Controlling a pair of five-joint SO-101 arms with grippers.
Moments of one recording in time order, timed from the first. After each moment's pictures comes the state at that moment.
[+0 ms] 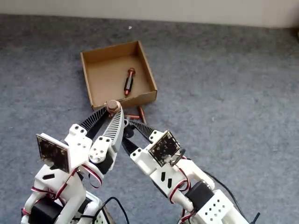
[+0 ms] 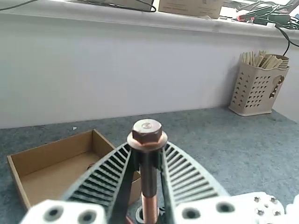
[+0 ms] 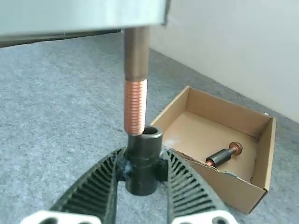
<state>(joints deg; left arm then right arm) 22.5 -100.9 63.5 48.8 13.3 -48.8 -84.2 84.2 15.6 9.1</state>
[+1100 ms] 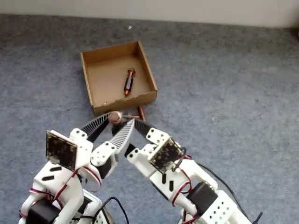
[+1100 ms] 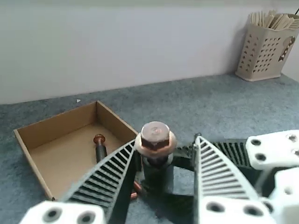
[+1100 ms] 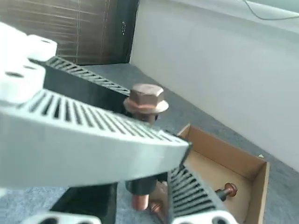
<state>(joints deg) 22.5 -100.9 61.8 58.6 11.0 -51.1 -84.1 77.3 15.5 13.2</state>
